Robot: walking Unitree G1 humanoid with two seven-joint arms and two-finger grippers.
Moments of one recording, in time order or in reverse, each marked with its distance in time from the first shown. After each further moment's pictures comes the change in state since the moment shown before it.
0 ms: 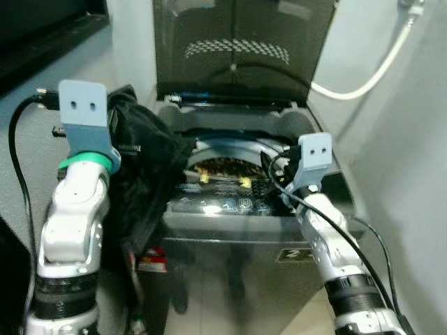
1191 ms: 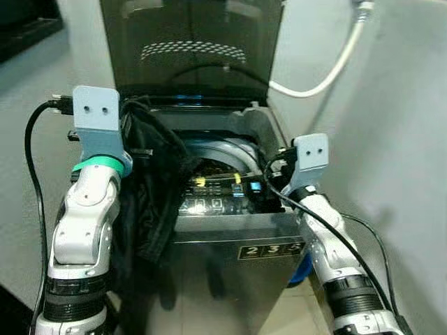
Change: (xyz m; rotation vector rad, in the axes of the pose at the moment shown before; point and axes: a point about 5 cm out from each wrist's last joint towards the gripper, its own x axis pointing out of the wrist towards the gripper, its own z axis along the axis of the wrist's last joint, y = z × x) left arm -0.001 -0.008 0.000 -0.012 0.000 -0.015; right arm 0.002 0.010 0.003 -0.028 -0.019 0.033
